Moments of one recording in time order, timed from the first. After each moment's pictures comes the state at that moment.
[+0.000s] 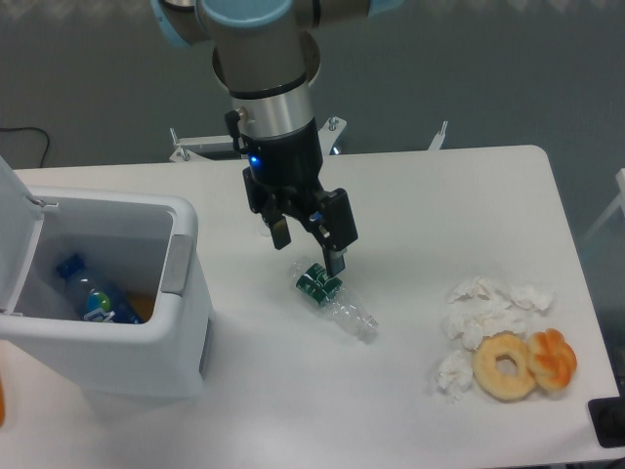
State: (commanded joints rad) arm 2.35 -1.70 -1.55 -0.92 1.54 1.09
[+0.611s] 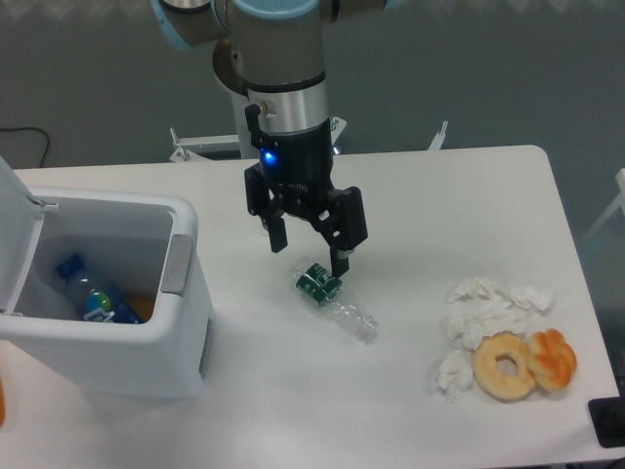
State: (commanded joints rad) arm 2.37 -1.70 -1.54 -0.92 1.45 1.00
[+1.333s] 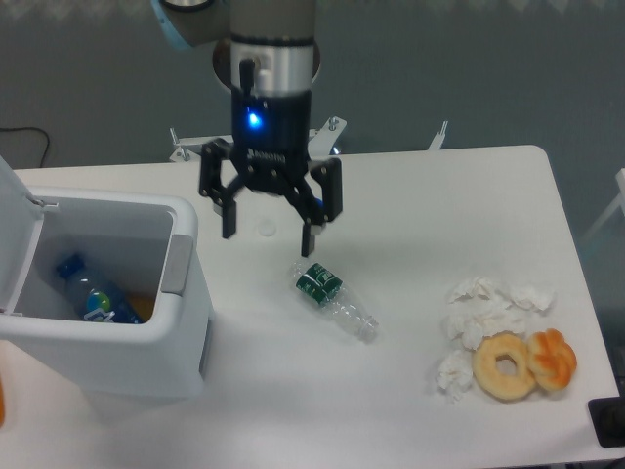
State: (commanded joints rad) arm 2.37 -1.60 -1.54 -0.92 1.24 0.42
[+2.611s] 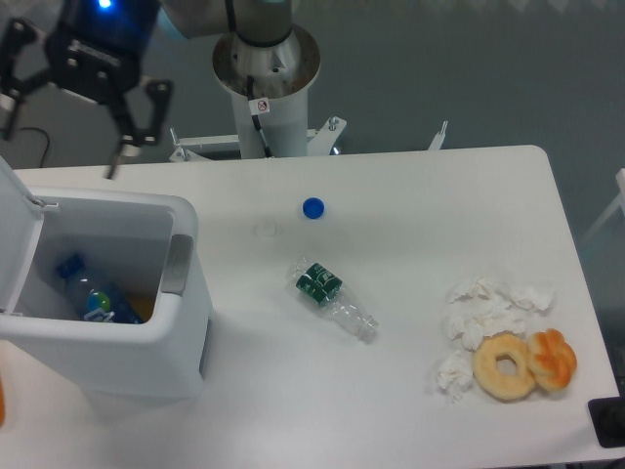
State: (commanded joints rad) arm 2.18 -1.54 -1.52 -0.92 0.89 0.02
